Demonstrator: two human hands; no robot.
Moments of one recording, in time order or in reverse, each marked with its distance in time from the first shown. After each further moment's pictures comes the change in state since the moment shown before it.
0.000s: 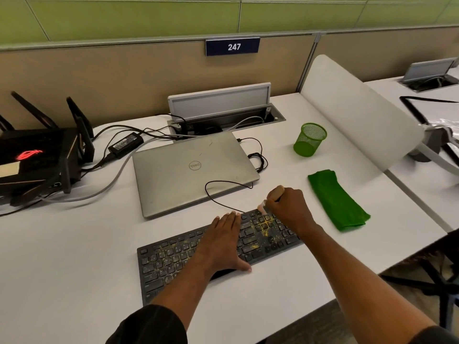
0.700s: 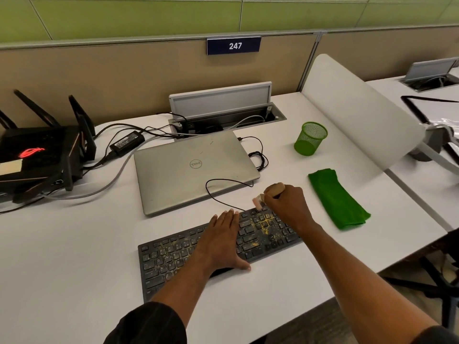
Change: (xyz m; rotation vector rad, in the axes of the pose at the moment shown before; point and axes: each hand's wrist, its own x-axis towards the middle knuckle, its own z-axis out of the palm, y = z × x) left_hand -0.006 0.000 -0.001 0.022 0.009 -0.023; right_hand -0.007 -0.008 -0.006 0.102 -0.001 -0.041
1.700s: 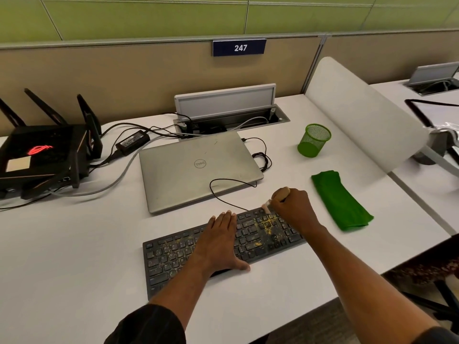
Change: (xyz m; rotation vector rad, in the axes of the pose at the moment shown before) left_hand -0.011 -0.007 0.000 0.017 0.003 -0.038; right_hand -0.001 0.010 0.002 -0.044 -0.011 0.047
